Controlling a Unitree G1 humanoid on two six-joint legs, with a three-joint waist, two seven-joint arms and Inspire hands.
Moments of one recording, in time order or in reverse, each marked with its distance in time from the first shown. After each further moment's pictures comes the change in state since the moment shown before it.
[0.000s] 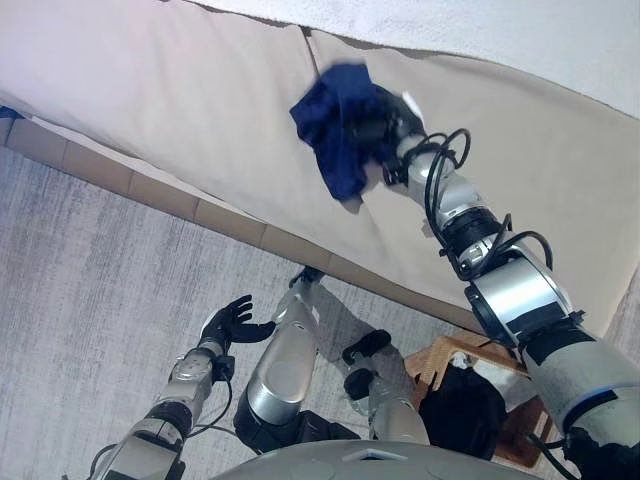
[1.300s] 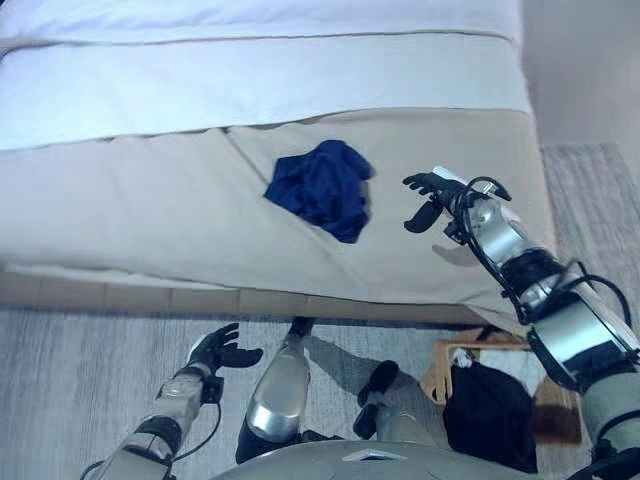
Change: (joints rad) left arm 0.048 0.068 0.033 0.030 0.068 0.114 0.005; right arm 0.173 -0.297 0.247 0.116 -0.580 0.283 0.317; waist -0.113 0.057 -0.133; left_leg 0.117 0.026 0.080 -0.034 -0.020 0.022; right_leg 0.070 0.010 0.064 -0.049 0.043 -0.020
